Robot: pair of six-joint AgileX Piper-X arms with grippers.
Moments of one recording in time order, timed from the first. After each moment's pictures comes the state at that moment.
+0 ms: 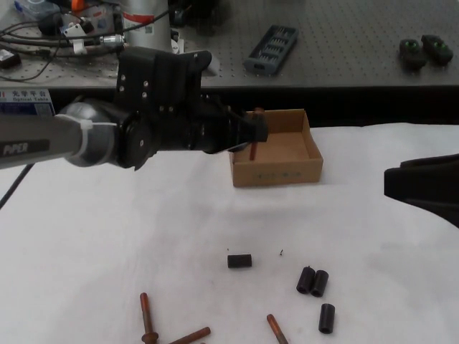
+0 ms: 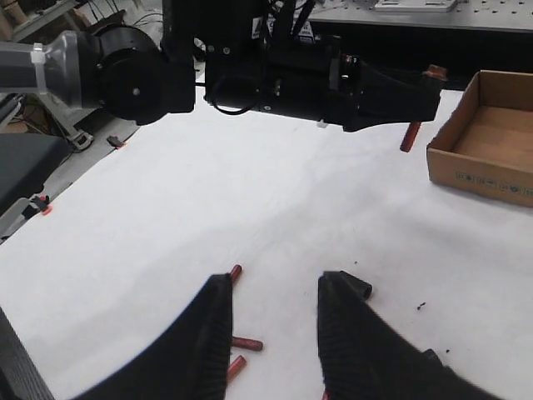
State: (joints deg) left arm -26.2 110.5 -73.9 -5.0 29.8 -13.1; right arm 27.3 42.3 -38.9 27.6 -28.2 8.7
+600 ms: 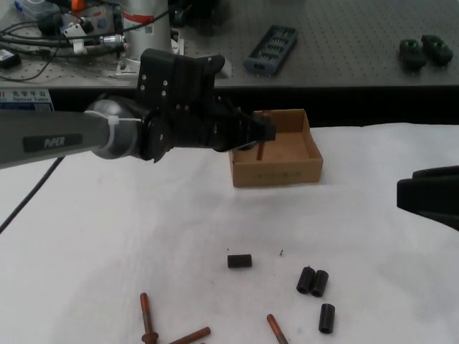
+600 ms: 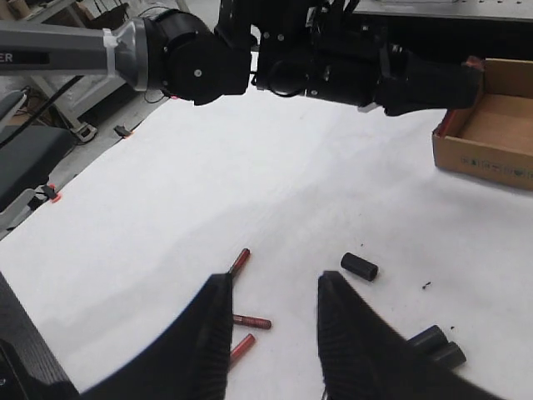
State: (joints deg) left arm -26.2 117.4 -80.8 -2.3 29.8 -12.9; right arm 27.3 40.0 -38.9 32.0 -28.5 8.6
